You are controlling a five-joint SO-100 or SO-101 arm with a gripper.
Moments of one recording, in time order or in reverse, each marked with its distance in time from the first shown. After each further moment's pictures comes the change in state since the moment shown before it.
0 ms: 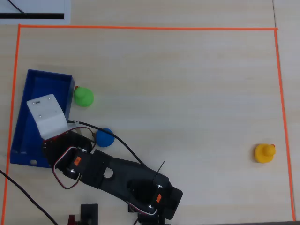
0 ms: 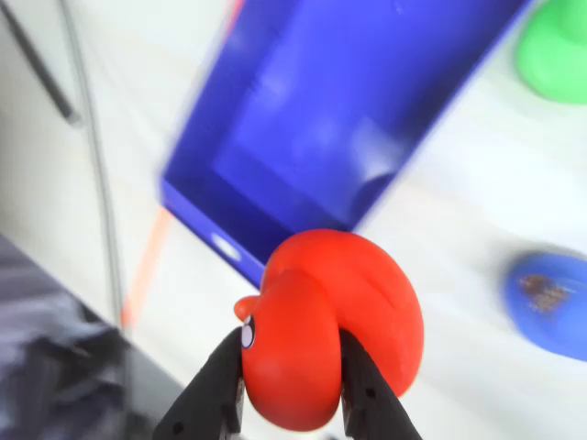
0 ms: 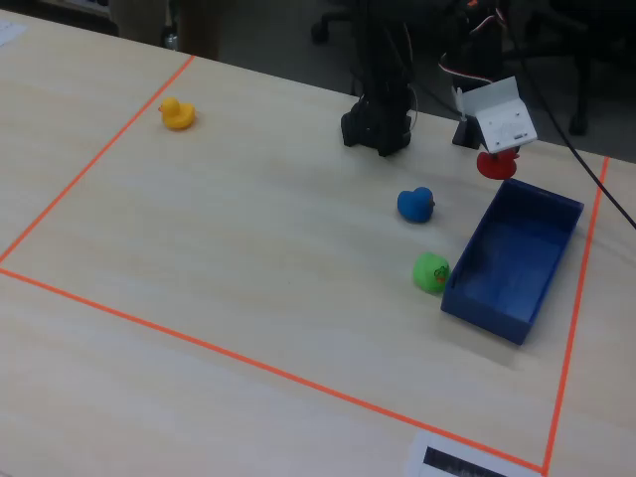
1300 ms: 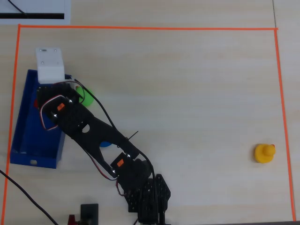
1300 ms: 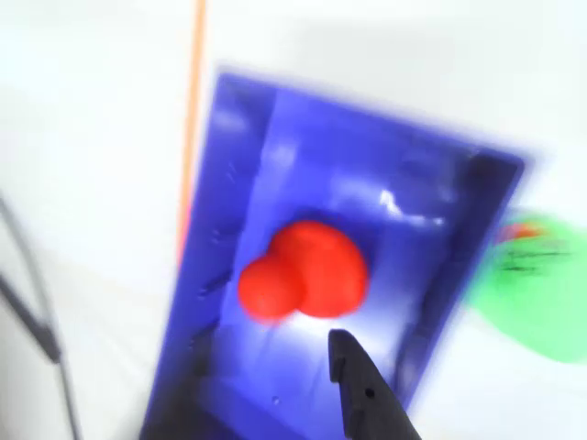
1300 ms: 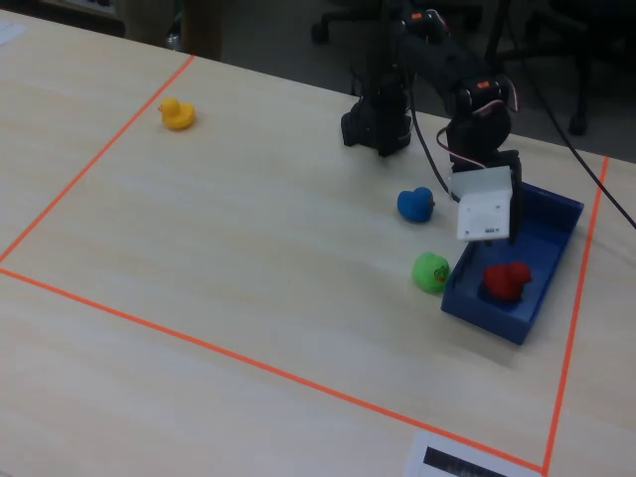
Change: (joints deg) arm 18.4 -35.7 -25.2 -12.3 -4.0
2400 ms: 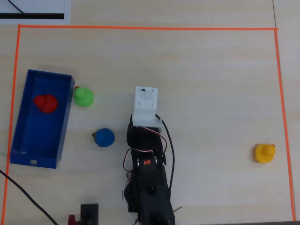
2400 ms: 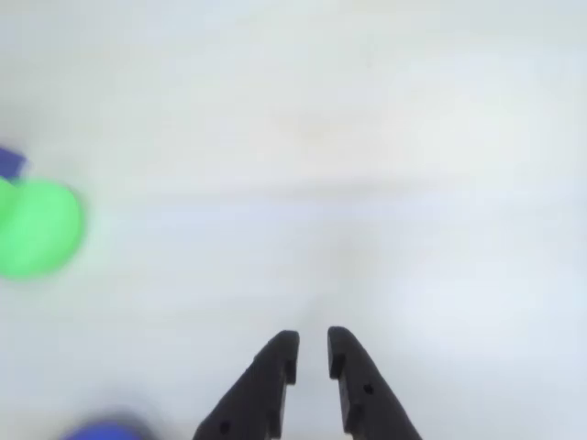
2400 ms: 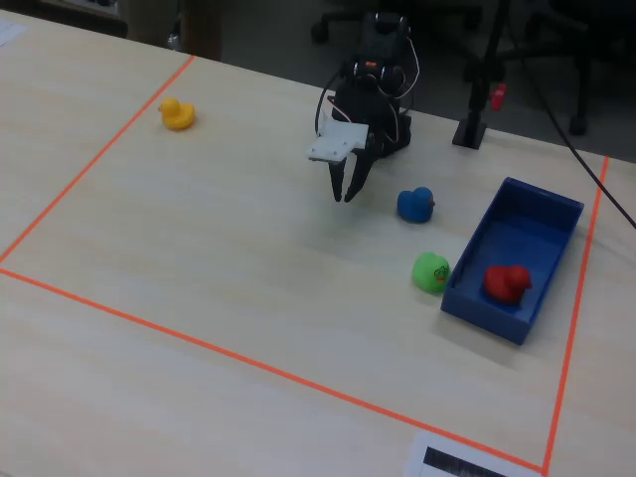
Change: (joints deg) arm 37.3 99.5 94.7 -4.8 -26.6
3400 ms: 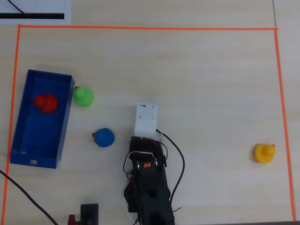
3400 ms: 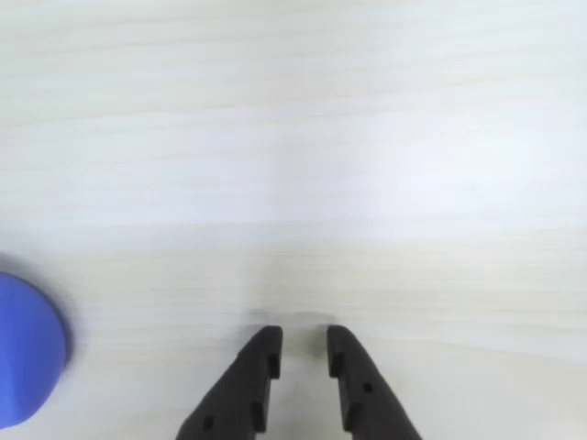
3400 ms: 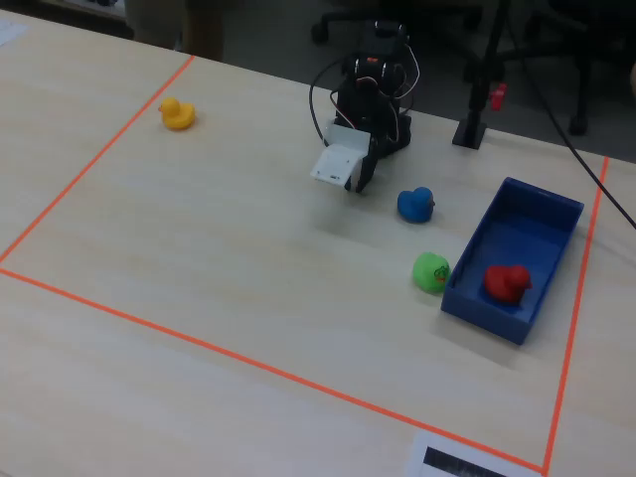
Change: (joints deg) arm -0.4 4.8 -0.1 27.5 0.5
